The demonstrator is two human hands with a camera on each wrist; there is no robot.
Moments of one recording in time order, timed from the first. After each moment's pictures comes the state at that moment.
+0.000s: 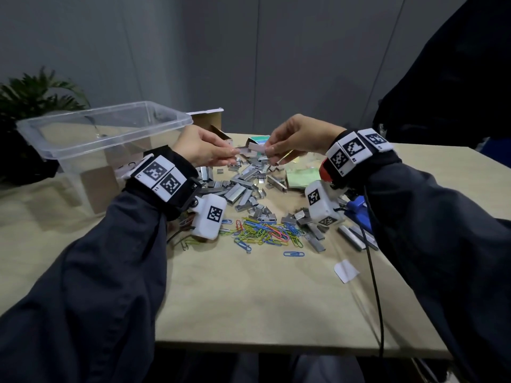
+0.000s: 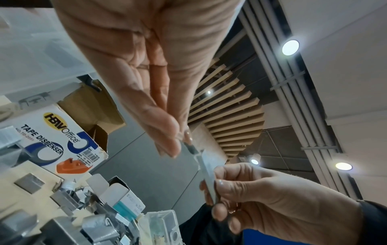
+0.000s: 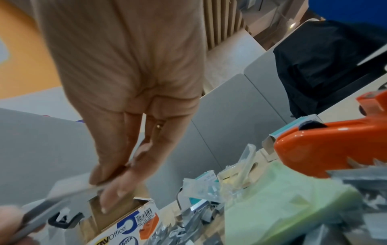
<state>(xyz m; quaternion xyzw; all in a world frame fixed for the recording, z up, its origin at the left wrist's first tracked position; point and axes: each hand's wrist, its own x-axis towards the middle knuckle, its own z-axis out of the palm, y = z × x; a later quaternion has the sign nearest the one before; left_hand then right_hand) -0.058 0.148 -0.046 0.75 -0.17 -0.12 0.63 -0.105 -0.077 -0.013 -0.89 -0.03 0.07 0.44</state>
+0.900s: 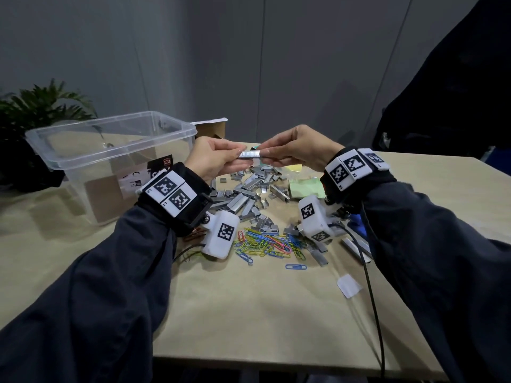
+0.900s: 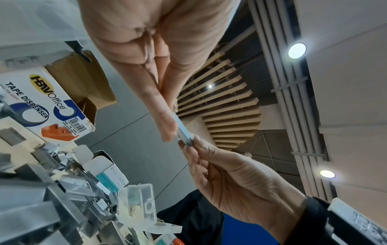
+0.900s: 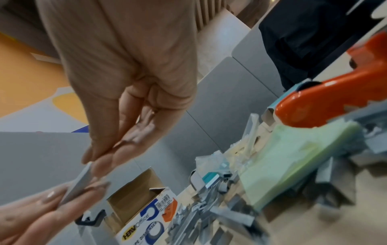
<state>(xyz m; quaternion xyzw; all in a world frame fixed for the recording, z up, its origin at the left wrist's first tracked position) -0.066 0.130 -0.049 0.67 -0.15 -0.11 0.72 -0.105 -0.066 -0.019 -0.81 -0.01 0.01 0.58</state>
